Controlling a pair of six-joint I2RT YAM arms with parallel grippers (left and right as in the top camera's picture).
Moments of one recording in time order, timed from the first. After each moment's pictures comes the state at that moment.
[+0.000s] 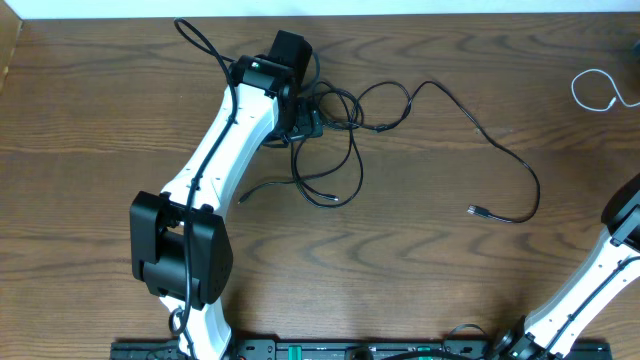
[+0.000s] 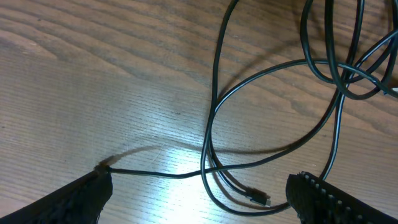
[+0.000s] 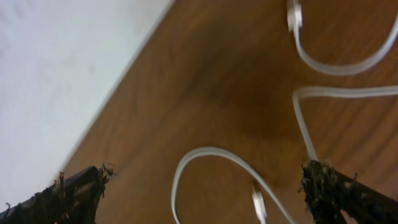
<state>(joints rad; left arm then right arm) -0.34 1.94 1.71 -1.15 -0.08 -0.54 -0.59 2.40 2.11 -0.48 -0.20 0.50</state>
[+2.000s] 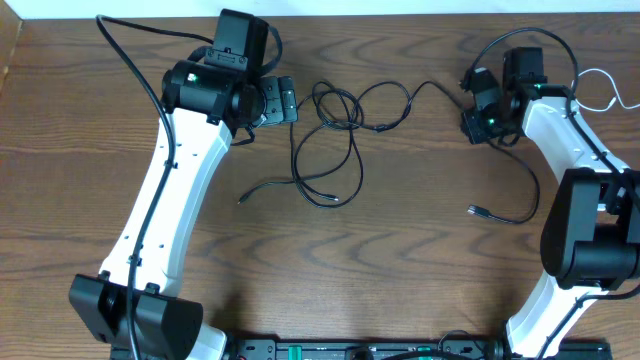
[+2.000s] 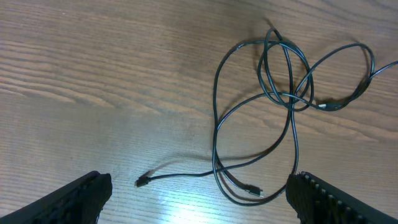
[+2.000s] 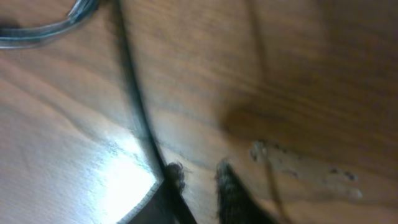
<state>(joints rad) -0.27 1.68 1.73 -1.15 -0.08 -0.38 -0.03 1.98 1.42 -0.64 -0.23 -0.33</state>
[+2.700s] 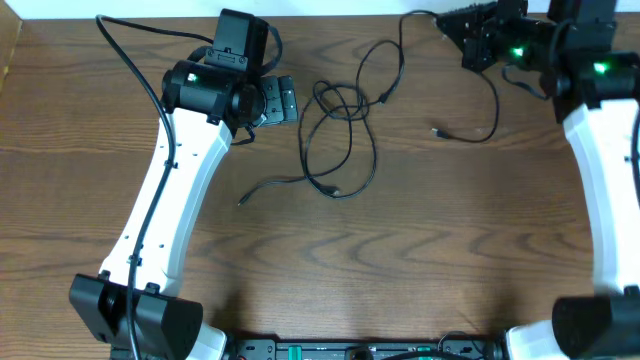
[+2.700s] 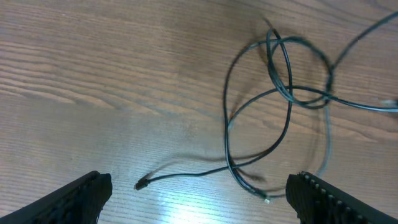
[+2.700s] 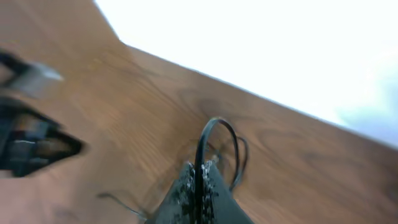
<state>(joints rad) -0.27 1.68 1.73 -1.15 -0.08 -0.38 0.07 1.65 1.77 -0.63 -0.72 -0.03</state>
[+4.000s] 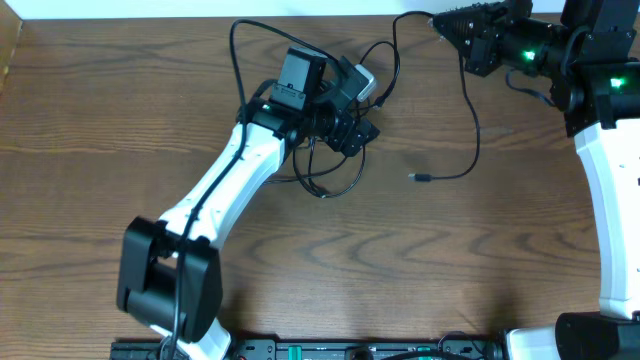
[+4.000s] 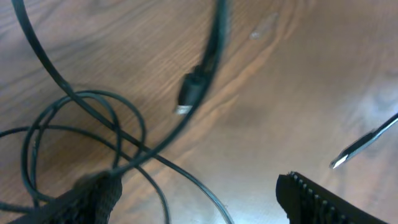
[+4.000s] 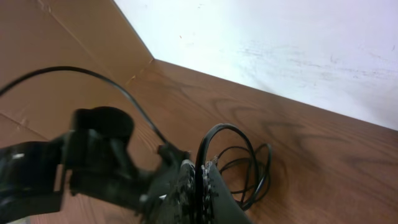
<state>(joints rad) -0.41 1.80 1.40 -0.47 0.48 0.24 0.07 1.60 1.77 -0.64 -0.79 0.10</state>
